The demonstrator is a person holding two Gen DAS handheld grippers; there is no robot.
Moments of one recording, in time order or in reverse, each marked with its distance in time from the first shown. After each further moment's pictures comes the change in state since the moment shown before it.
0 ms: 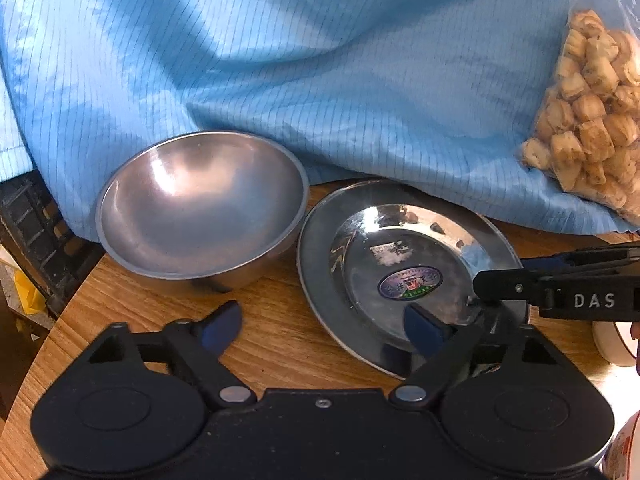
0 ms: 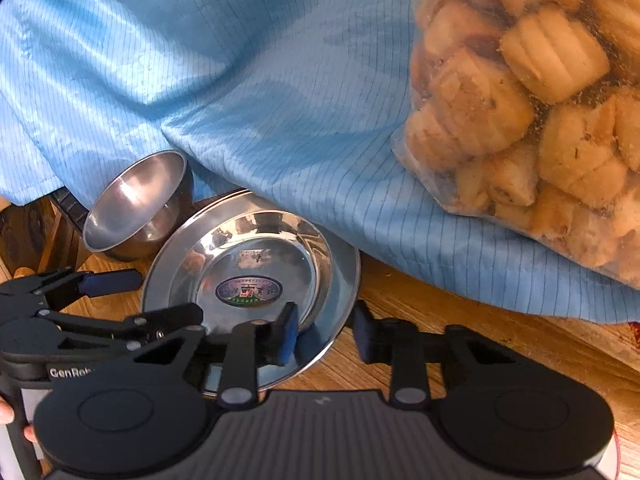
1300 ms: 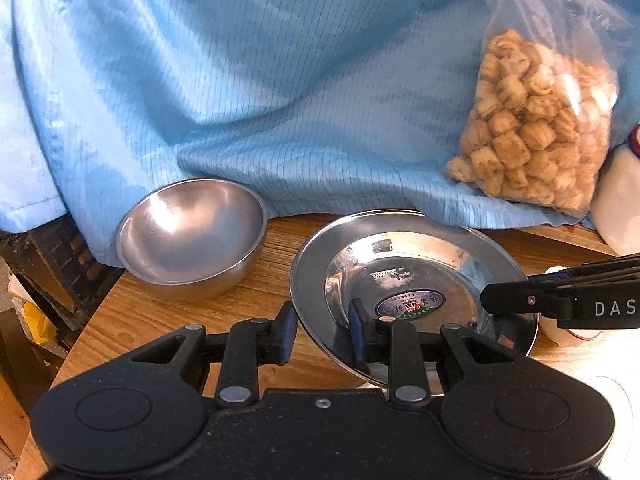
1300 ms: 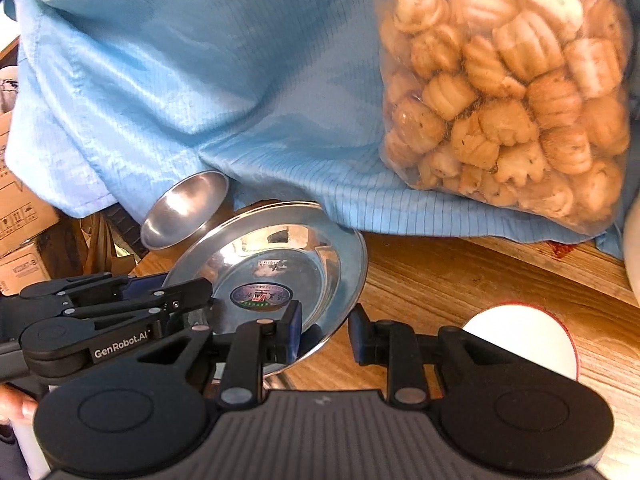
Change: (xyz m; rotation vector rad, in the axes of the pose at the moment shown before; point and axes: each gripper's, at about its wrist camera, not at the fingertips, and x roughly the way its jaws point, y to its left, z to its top) left arm -0.061 -0.017 -0.021 0.079 -0.103 -0.018; right arm -0.079 0.006 -0.032 0.071 -0.067 0.035
